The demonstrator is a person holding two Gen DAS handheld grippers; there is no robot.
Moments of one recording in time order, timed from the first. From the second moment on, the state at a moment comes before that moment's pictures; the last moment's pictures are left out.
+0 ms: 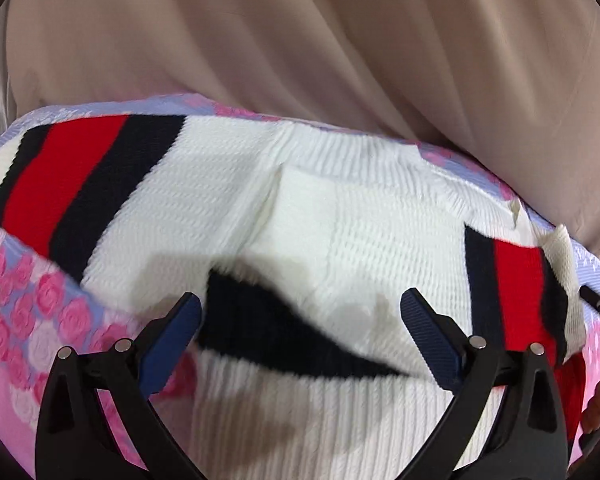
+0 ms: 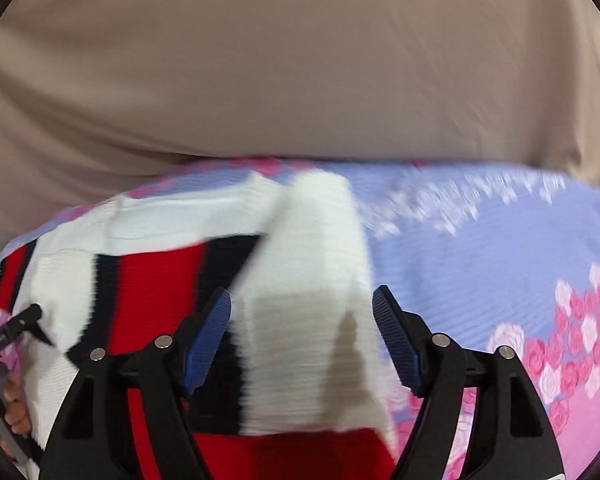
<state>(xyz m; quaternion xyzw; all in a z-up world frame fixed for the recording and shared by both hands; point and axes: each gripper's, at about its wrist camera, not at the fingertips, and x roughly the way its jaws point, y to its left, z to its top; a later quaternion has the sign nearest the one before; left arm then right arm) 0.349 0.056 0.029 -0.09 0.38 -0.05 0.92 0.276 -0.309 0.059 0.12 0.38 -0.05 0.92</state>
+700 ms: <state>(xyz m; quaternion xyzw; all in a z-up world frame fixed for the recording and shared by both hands) 0.350 0.042 0.023 -0.10 0.37 -0.03 0.92 0.225 -0.355 0.060 0.21 0.35 0.00 0.91</state>
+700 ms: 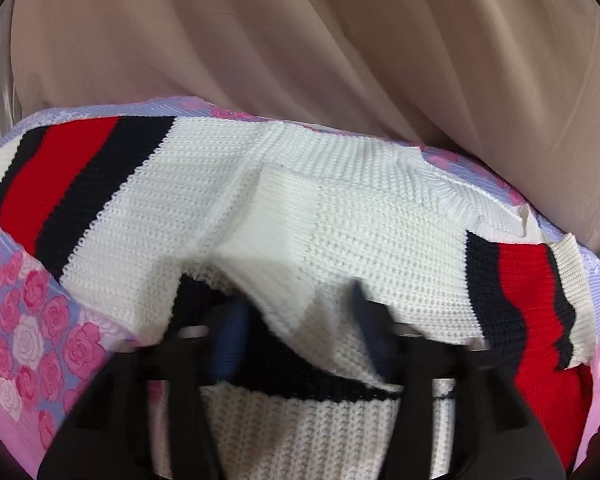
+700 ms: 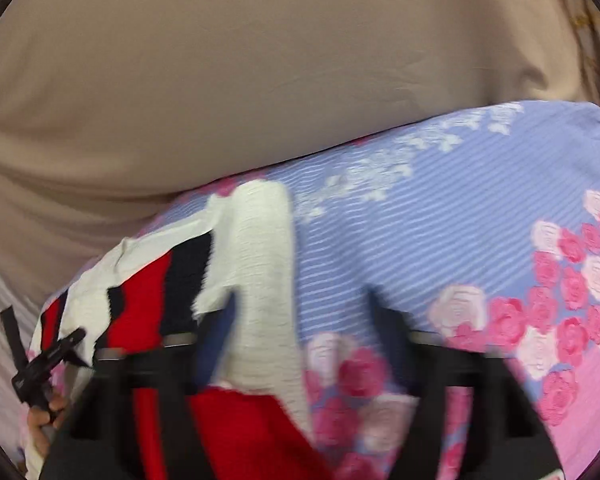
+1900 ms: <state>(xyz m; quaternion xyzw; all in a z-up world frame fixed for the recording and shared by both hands) 0.352 0.017 0.016 -0.02 0.38 -0.04 0.92 0.337 -0.343 0.079 0.13 0.37 -0.08 0.92</state>
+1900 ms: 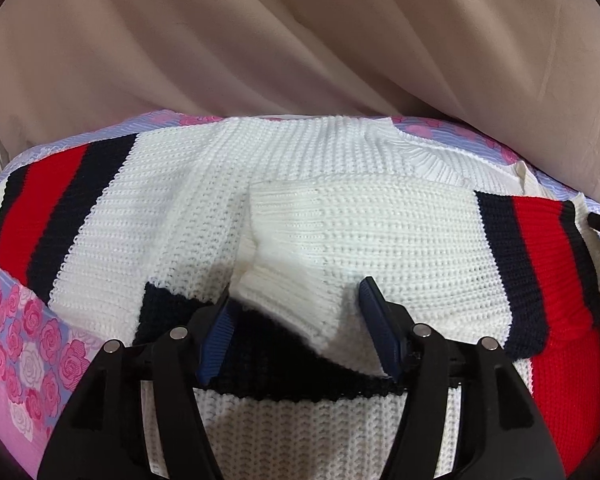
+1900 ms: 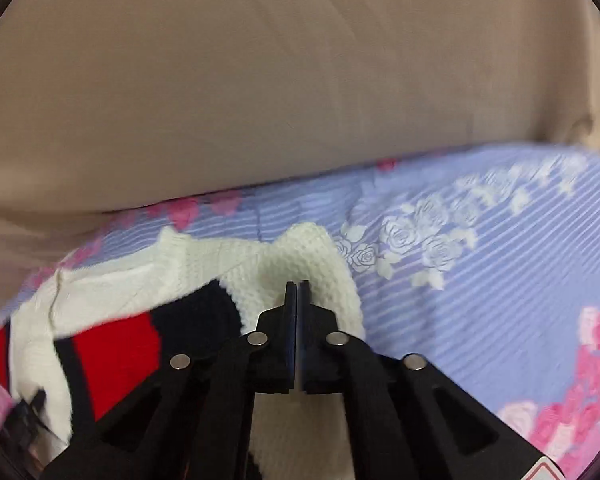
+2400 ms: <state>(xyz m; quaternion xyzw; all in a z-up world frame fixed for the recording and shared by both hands) 0.350 0.018 0.016 -0.02 0.38 -0.03 0.92 0.261 -0.329 0.053 0.08 0.37 -0.06 0.92</state>
